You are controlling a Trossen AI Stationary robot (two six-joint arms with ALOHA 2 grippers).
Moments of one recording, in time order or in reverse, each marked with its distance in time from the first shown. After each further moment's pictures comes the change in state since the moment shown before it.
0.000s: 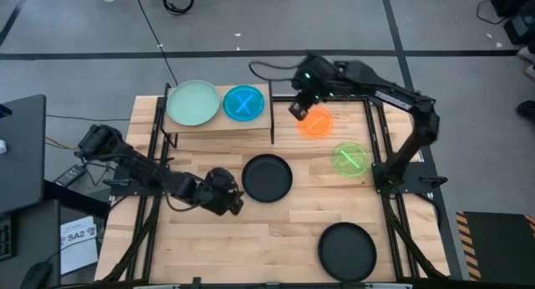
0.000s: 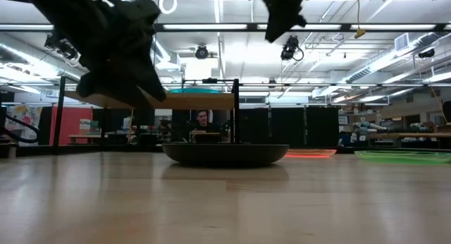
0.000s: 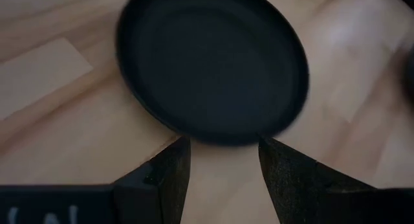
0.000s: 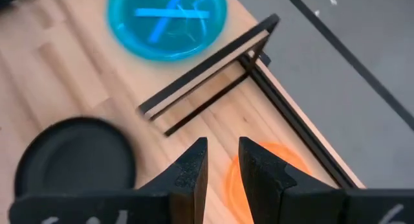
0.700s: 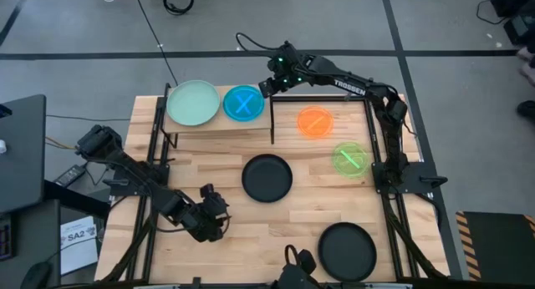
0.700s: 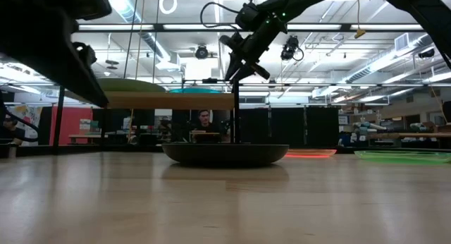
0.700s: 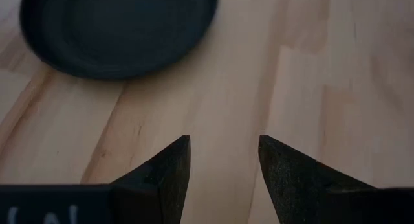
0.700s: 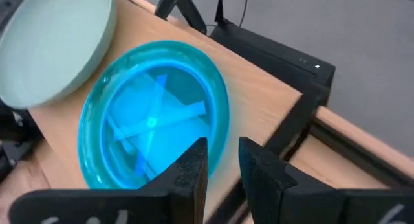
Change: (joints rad) left arm -0.252 0.000 0.000 -0.074 0.000 0.328; right arm -0.214 0.354 0.065 0.438 -0.324 0.231
